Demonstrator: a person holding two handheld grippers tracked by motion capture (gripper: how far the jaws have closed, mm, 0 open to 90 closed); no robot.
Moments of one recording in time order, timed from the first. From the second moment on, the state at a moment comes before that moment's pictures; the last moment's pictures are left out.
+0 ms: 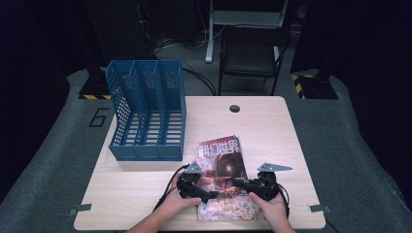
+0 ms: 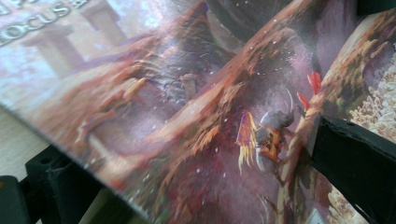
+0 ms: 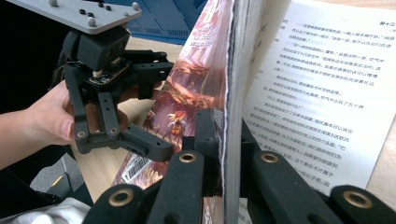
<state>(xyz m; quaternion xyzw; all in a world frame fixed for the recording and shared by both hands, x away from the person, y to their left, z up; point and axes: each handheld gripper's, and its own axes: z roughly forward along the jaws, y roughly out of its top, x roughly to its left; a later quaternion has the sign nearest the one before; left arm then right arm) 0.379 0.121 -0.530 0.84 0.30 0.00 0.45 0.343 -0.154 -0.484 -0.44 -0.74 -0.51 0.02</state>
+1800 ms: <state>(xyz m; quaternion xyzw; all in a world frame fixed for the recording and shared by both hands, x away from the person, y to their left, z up) 0.377 0.125 -0.528 0.85 0.30 0.06 0.43 0.370 -0.176 -0.513 -0.50 -0.76 -0.41 0.07</state>
